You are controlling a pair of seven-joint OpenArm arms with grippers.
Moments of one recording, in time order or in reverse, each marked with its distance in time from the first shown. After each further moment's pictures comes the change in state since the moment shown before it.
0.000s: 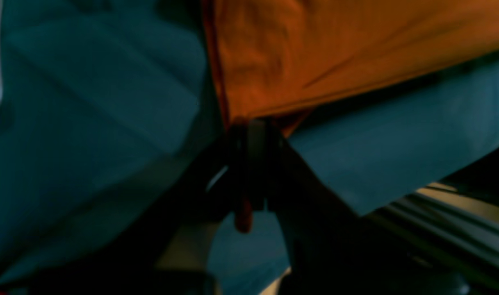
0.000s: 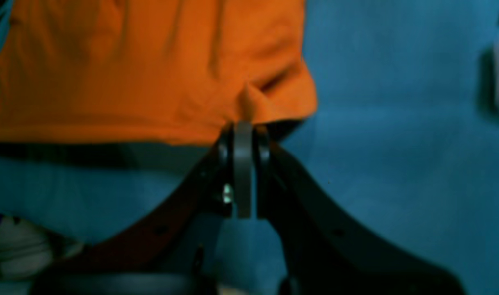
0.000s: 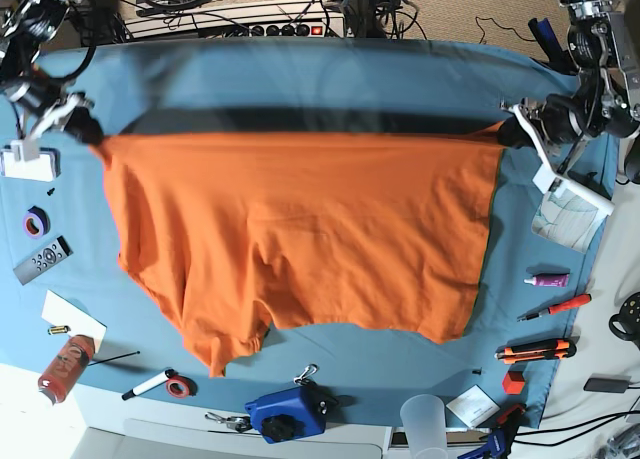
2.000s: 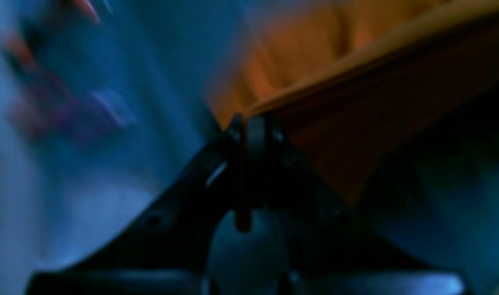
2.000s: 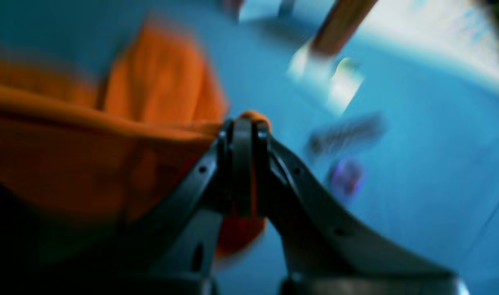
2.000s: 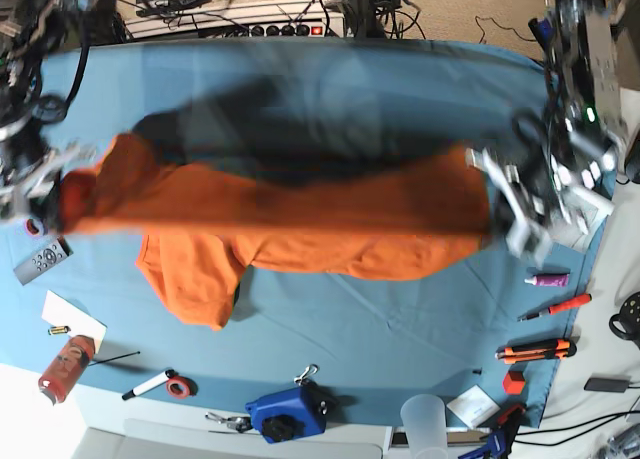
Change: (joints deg) left arm -9.9 -0.7 11.2 15.7 20.1 5.0 -24.0; right arm 9.5 0.3 -7.3 26.7 -29.9 -4.4 25.1
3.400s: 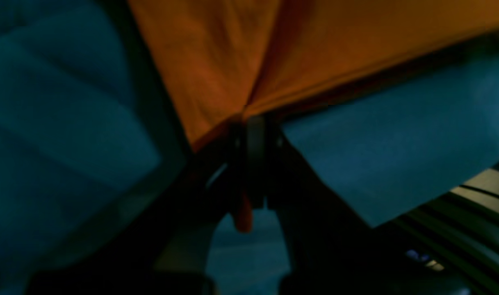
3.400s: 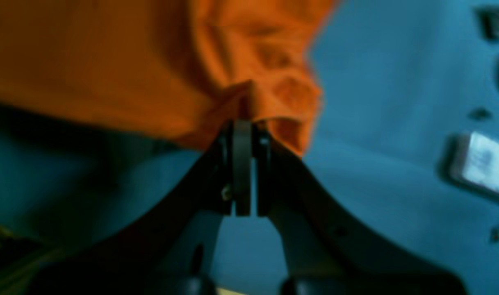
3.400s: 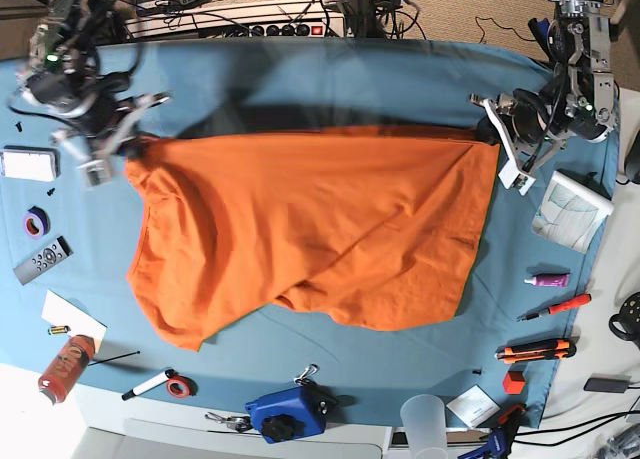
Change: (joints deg) left arm 10.0 -0.1 0.3 -14.6 -13.0 -0.3 18.7; right arm -13.4 -3.5 -12.3 3.5 4.6 -6.7 -18.7
